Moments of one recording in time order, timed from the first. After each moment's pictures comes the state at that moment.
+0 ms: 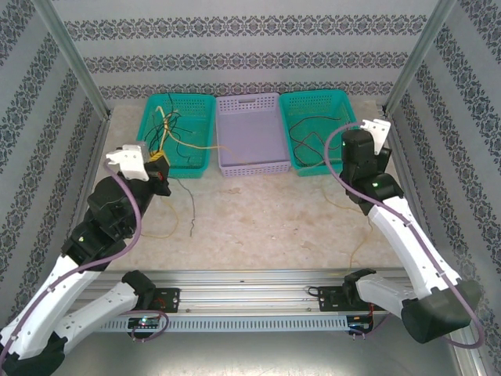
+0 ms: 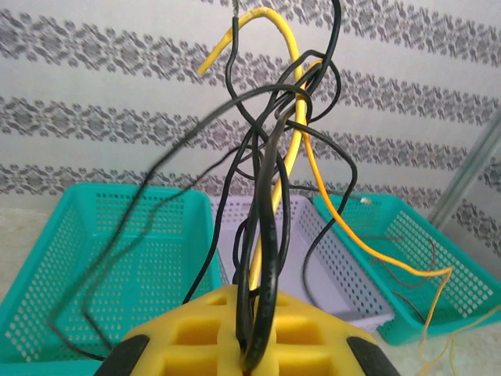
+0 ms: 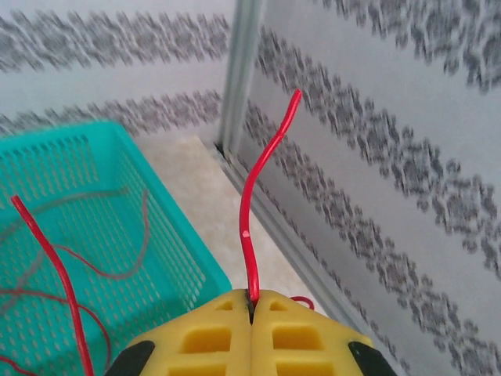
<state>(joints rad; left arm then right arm) -0.59 0.72 0.99 -0.40 -0.38 -0.24 0.31 1.09 1.09 -0.45 0.84 0.20</state>
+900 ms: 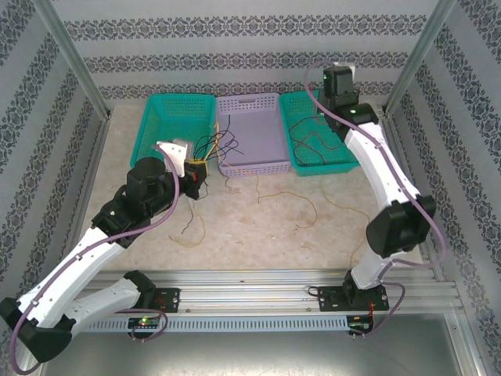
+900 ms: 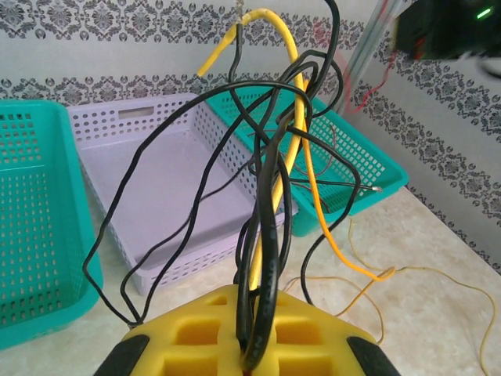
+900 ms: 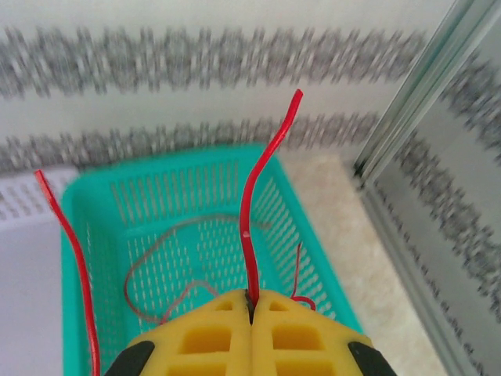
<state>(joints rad) -0.59 0.90 1.00 -0.40 -0.02 -0.27 0.22 1.73 1.76 -0.64 0.45 0.18</state>
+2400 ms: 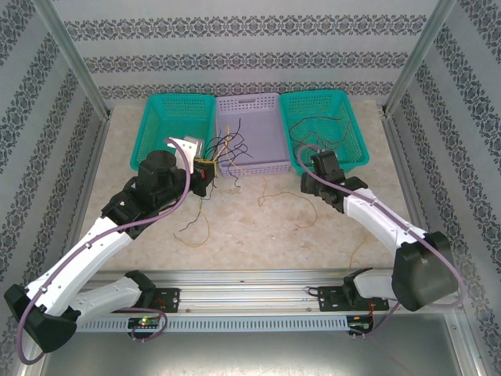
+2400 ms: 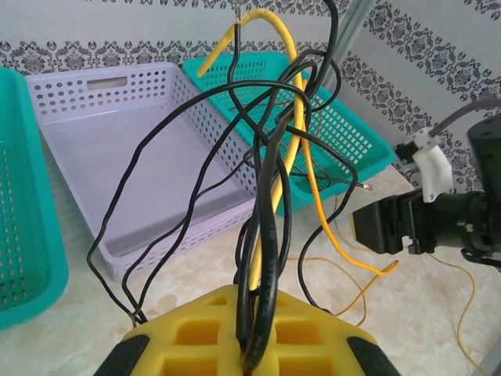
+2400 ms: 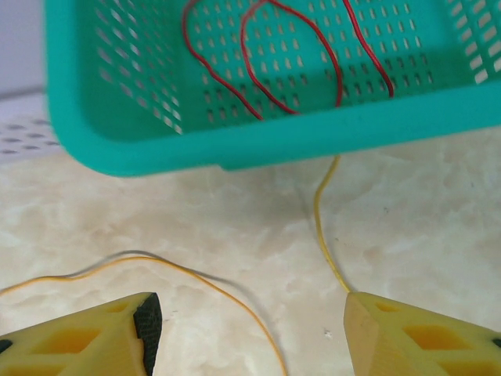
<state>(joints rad) -0.59 0.99 1.04 -0.41 0.03 -0.29 0.34 1.32 0.84 -0.46 0.23 0.40</state>
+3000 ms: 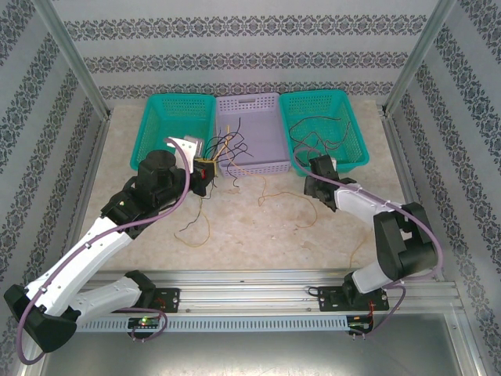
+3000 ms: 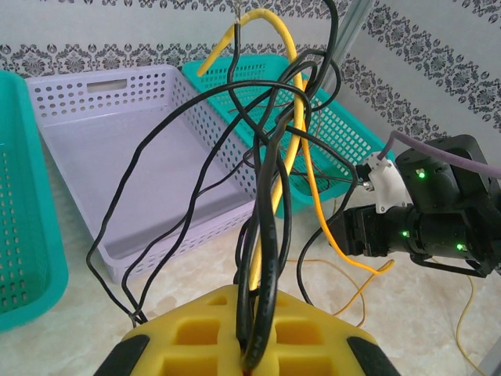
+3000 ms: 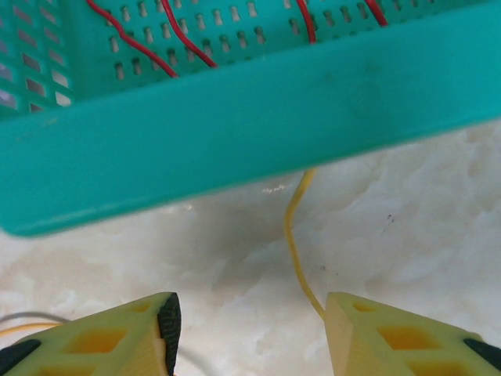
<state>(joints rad) -0.59 0.99 1.05 -0.42 0.03 -0.29 0.29 1.53 0.80 -0.27 0.25 0.42</state>
